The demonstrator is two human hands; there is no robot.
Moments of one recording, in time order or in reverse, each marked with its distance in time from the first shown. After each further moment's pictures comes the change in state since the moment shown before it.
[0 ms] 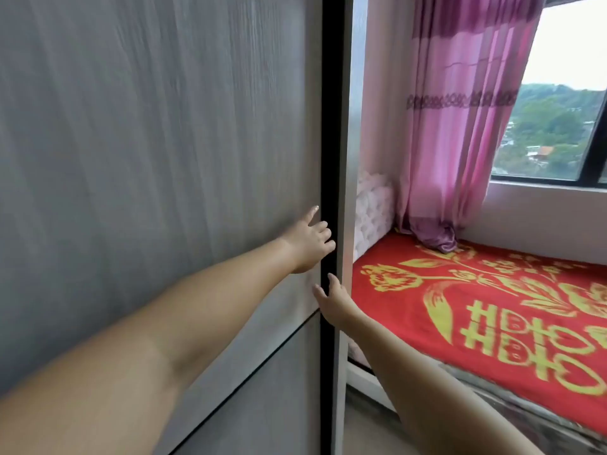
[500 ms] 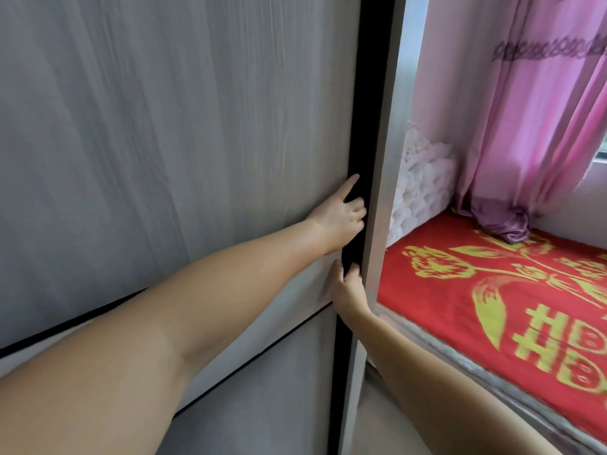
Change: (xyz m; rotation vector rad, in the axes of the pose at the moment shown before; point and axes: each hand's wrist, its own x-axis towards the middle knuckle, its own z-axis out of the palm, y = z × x) left_hand 0.046 0.011 0.013 0.136 -0.077 -0.038; right_hand 0.066 0.032 0.029 0.250 0.089 0.042
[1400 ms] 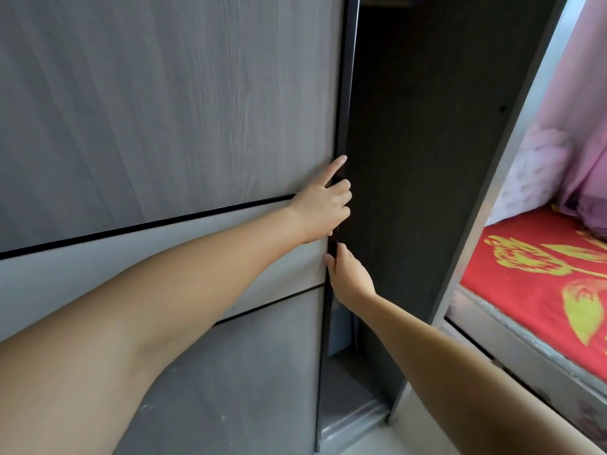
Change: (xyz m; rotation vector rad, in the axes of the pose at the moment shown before) left_hand -0.313 0.004 -0.005 -0.047 -0.177 -0.171; right_hand -0.232 -0.036 0.127 -0.501 -0.331 -0.442
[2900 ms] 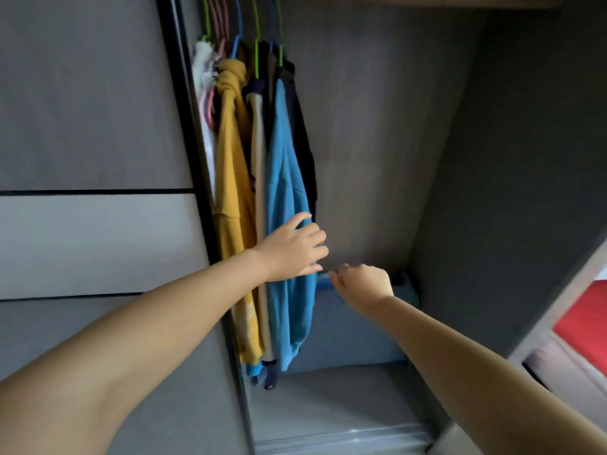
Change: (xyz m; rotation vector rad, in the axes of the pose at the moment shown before) left_hand -0.184 0.033 0.034 -0.206 -0.003 -0.177; right_hand -0.032 -0.051 0.057 -0.538 -0.103 -0.528
